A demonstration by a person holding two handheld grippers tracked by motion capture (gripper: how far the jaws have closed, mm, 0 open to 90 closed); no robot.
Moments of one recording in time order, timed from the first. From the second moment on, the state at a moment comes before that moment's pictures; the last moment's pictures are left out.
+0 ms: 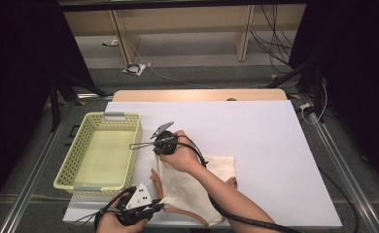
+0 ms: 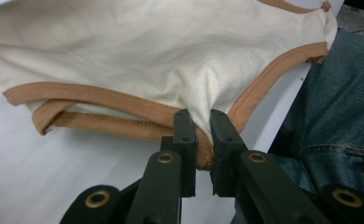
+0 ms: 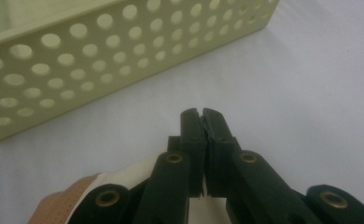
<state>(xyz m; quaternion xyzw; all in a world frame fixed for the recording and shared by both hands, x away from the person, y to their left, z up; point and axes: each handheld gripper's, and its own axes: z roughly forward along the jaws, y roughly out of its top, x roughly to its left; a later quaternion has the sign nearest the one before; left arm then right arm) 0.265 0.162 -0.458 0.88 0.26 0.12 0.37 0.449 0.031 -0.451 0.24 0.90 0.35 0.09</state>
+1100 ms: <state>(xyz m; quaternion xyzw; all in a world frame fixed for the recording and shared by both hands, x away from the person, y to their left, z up) 0.265 0.172 -0.449 0.88 0.27 0.13 0.38 0.452 0.037 -0.440 0.24 0.89 0.37 0.10</state>
